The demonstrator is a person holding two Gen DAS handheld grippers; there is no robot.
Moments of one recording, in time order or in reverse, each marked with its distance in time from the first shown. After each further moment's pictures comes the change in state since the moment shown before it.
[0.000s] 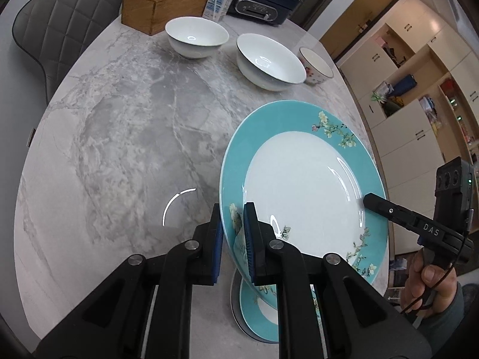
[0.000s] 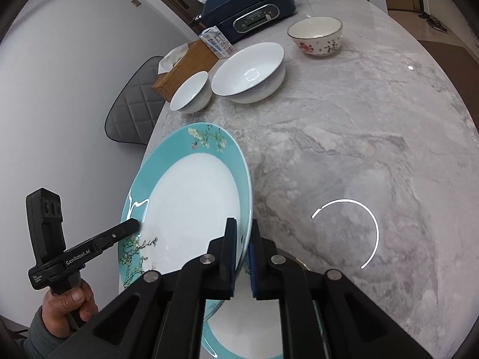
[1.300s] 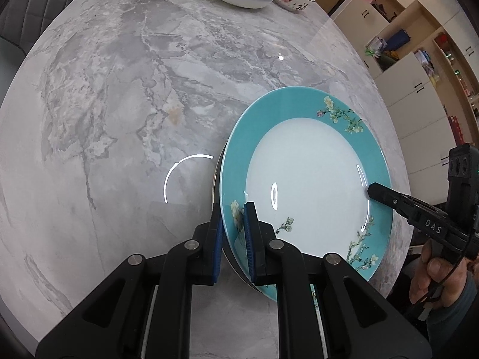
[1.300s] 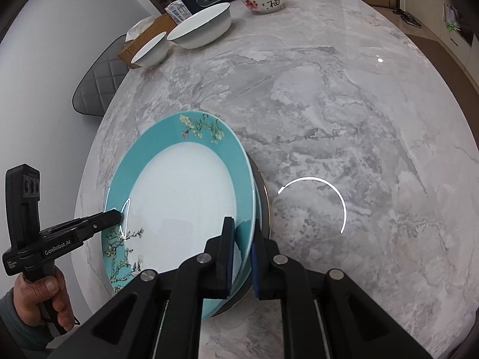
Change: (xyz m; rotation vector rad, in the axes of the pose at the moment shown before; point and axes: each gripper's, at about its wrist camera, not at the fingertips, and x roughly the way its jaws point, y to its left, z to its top) left arm 0.059 -0.018 -0.098 0.110 0.145 0.022; right arm 0.000 -0.047 -0.122 0.001 0.025 -0.173
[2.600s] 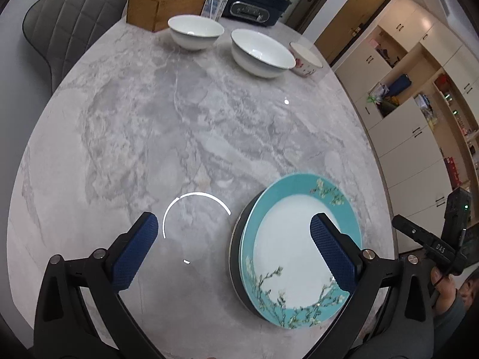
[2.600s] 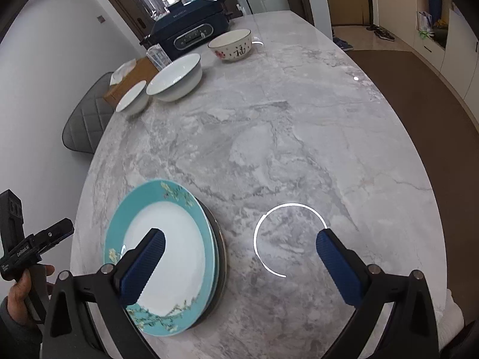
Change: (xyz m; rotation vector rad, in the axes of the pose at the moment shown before) left arm -0.079 0.019 0.029 -0.095 -0.224 -0.015; right arm -0.060 -0.028 0.027 0.060 -0.160 -0.066
